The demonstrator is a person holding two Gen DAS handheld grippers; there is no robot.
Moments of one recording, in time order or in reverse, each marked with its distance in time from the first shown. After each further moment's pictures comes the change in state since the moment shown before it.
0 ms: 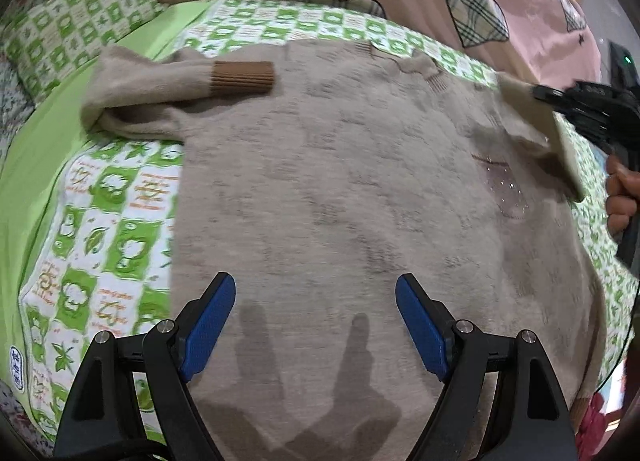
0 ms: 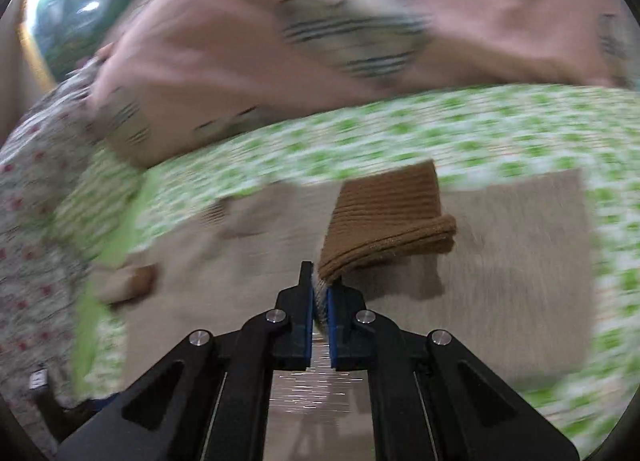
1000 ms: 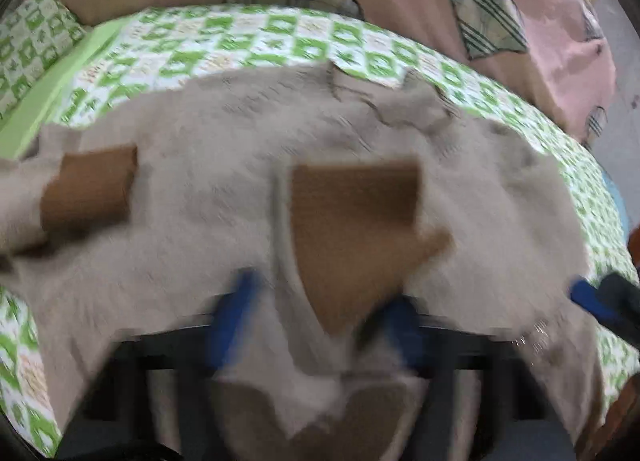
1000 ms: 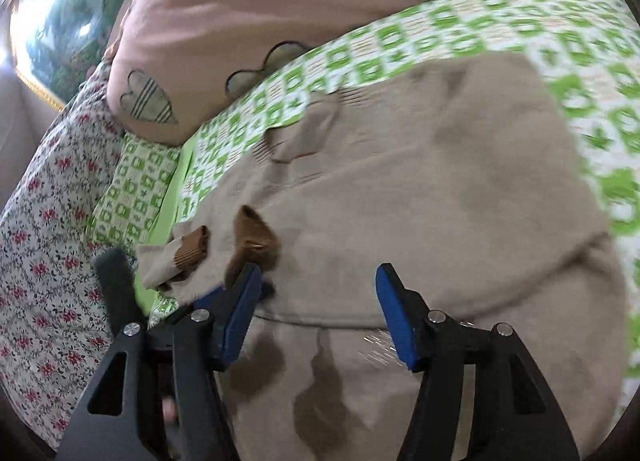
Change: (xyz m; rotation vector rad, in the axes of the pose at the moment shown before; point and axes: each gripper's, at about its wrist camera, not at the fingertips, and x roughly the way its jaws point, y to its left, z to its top) left arm 0.127 -0.057 0.130 0.029 -0.004 -0.046; right arm 0.004 -0.012 -0.070 0.202 0.076 0.081
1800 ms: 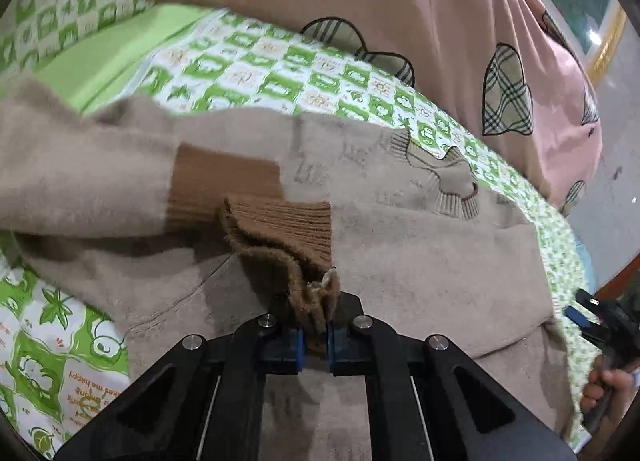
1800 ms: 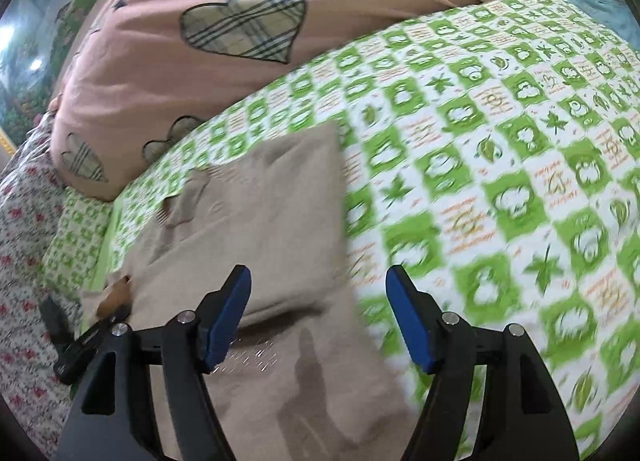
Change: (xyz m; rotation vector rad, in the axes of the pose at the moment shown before) left arm -0.034 0.090 -0.013 -0.170 -0.111 -0.154; right arm -0.060 -0.091 0.030 0.082 -0.132 -0.239
